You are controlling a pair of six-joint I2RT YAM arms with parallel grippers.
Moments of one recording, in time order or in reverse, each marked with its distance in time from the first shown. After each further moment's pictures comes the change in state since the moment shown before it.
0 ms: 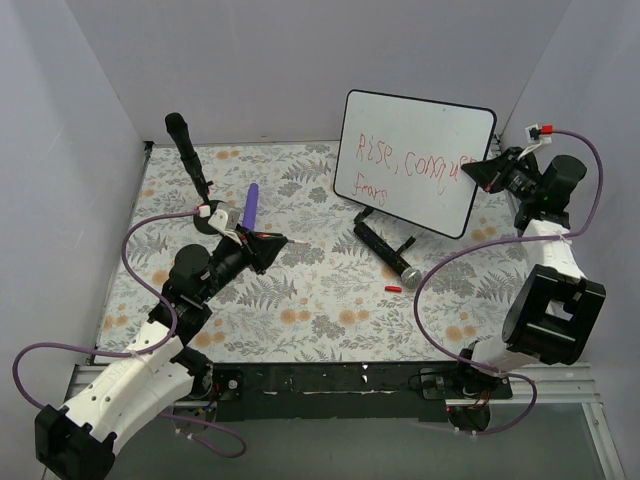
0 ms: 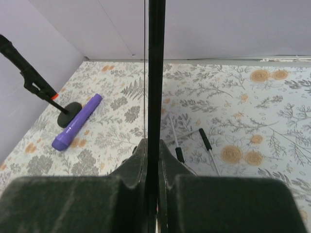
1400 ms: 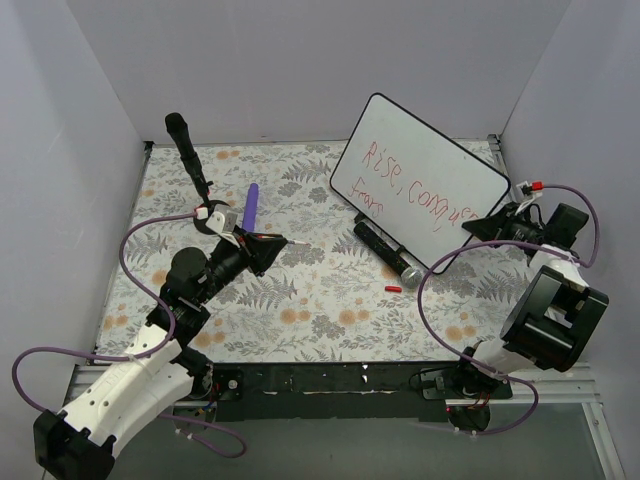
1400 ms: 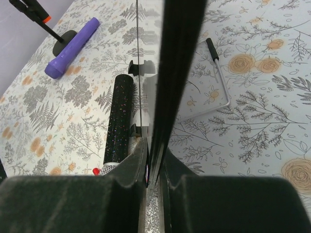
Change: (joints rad) left arm 0.000 -0.029 -0.009 0.010 0.018 -0.009; right arm -0.190 -0.044 -0.245 -0.412 -0.287 -0.583
